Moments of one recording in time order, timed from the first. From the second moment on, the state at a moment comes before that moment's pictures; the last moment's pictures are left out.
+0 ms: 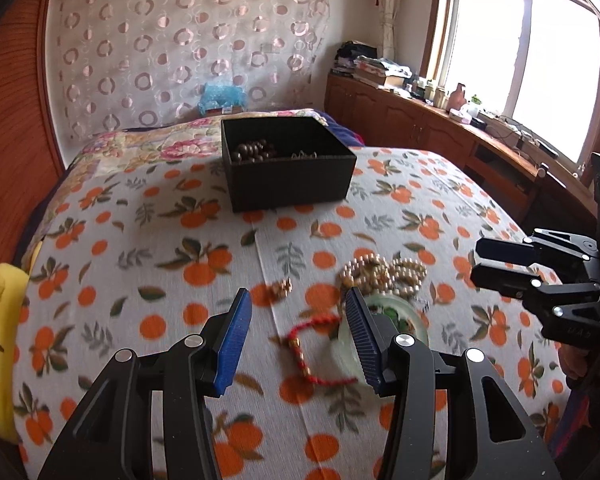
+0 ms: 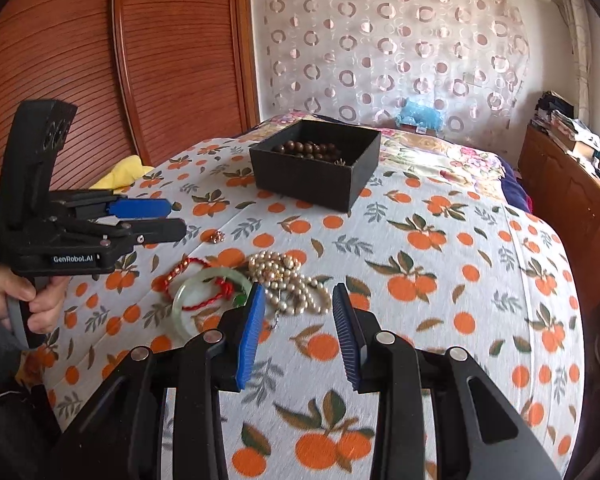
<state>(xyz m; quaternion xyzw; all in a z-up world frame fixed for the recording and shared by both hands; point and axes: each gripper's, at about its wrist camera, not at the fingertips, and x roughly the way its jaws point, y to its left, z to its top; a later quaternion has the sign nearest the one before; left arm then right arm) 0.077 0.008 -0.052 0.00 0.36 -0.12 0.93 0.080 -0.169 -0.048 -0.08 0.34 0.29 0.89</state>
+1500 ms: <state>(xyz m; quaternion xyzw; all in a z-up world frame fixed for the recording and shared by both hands) 0.085 -0.066 -0.083 0.09 0.41 -0.15 0.89 0.053 -0.206 -0.067 -0.06 0.34 0.27 0.90</state>
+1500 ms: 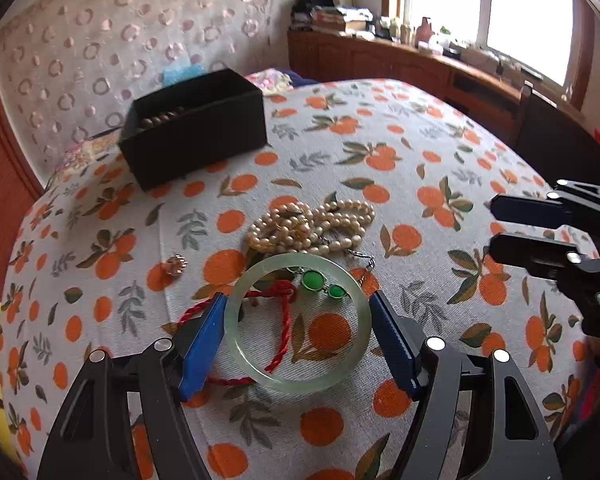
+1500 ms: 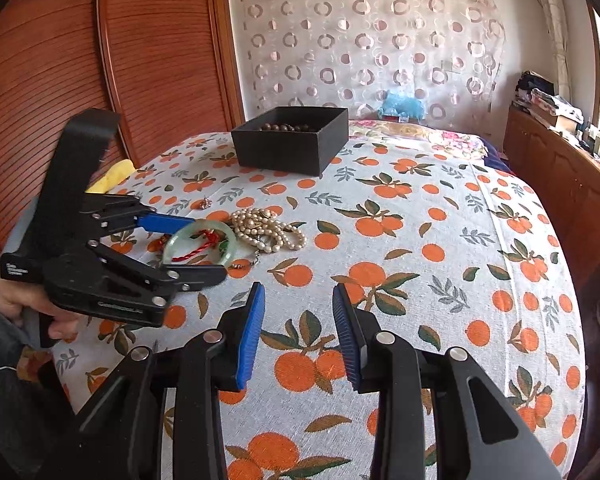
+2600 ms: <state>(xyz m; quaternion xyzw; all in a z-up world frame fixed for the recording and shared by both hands) 0.051 0.002 -0.055 0.00 0.35 -0.12 0.93 0.148 -0.142 -0.087 -0.17 0.40 0.30 0.85</state>
